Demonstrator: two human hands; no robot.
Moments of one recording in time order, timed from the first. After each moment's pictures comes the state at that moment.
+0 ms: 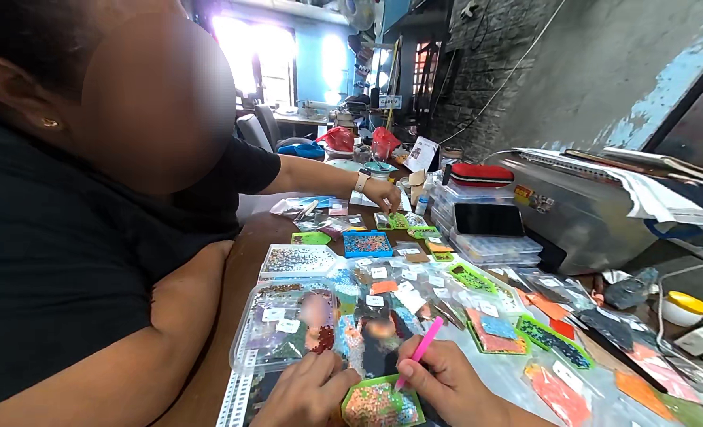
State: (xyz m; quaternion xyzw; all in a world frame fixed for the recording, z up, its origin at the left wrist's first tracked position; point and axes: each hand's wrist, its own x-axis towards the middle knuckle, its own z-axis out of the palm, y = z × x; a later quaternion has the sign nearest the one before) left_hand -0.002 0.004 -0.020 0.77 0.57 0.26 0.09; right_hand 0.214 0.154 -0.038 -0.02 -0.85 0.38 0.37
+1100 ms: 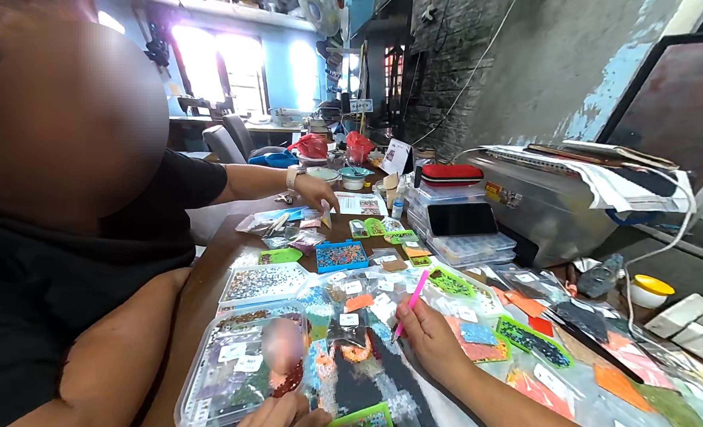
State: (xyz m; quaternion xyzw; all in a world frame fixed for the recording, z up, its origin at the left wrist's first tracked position) left_hand -0.004 0.003 -0.008 0.76 0.60 0.22 0.16; right_hand 0.216 0.200 -0.029 -0.35 -0.79 0.36 0.35
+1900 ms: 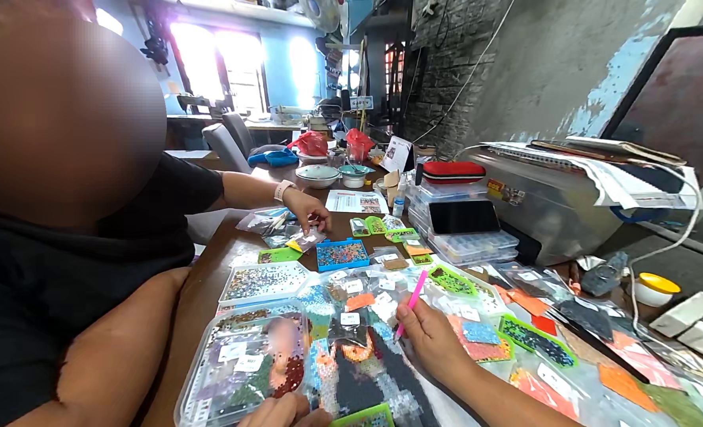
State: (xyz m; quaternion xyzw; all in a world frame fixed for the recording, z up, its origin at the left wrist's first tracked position) left_hand -0.005 0.003 -0.009 0.76 0.59 0.22 0.16; right_hand 0.216 0.201 -0.031 -0.34 -0.81 0.32 0.35
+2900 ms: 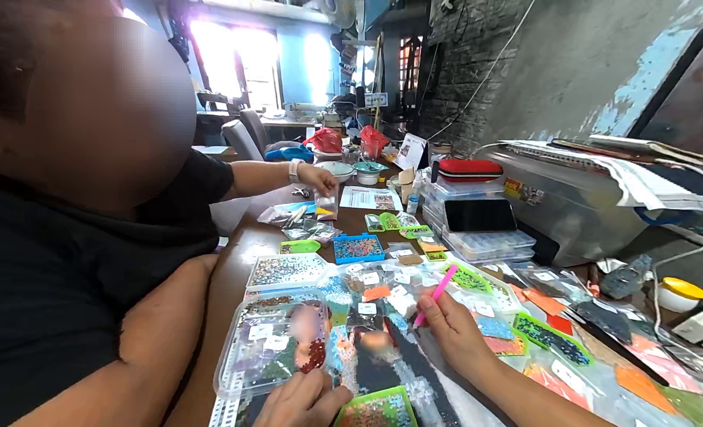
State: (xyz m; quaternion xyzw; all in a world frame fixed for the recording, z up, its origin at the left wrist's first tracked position) left_hand -0.004 0.001 -0.007 0.75 0.59 0.24 0.16; right_hand 0.221 0.194 -0.025 -0.31 -0.81 0.31 0.39
